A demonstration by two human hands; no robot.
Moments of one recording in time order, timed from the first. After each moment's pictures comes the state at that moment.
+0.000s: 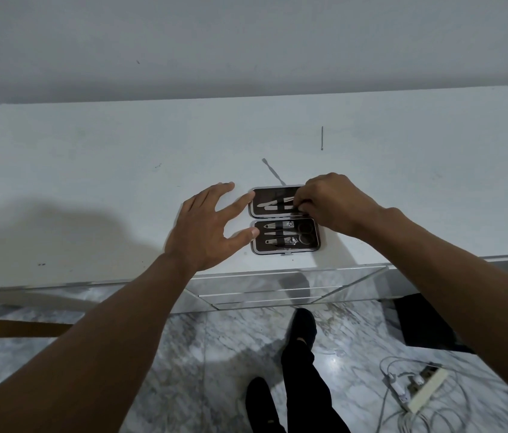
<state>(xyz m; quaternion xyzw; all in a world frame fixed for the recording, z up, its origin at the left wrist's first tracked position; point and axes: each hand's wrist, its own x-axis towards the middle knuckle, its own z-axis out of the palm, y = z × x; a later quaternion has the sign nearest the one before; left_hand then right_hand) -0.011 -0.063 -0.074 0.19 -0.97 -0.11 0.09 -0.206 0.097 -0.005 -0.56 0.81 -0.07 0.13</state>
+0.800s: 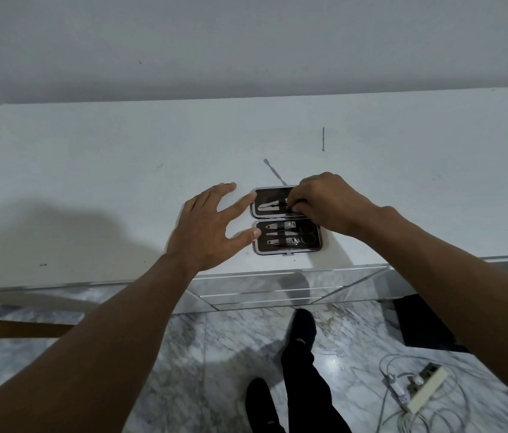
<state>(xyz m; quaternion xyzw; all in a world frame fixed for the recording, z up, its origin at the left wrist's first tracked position) -0.010 -0.062 -0.074 0.19 -0.97 -0.13 0.09 -0.202 0.086 -0.006 -0.57 0.81 -0.08 0.15</state>
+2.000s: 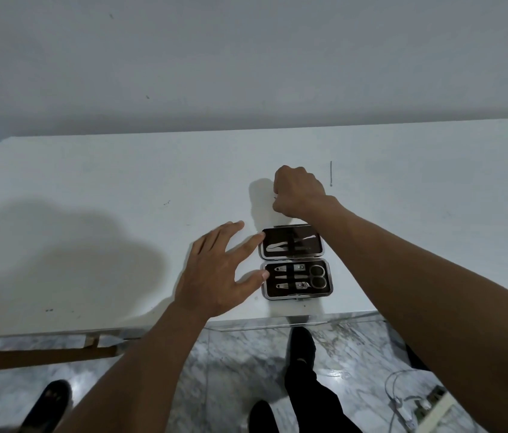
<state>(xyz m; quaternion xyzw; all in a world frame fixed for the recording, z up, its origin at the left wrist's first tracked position) -0.011 -0.061 -0.067 0.21 -0.96 -0.15 0.10 -0.218 -0.024 0.000 -0.38 0.90 -0.06 0.19</state>
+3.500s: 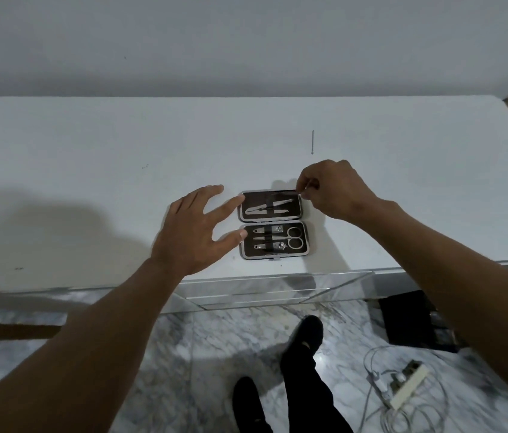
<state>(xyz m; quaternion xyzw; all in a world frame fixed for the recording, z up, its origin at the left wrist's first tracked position) -0.011 -0.063 -0.073 0.20 -0.97 -0.12 0.09 -0.223 0.090 0.011 -0.42 0.88 -0.15 0.17</state>
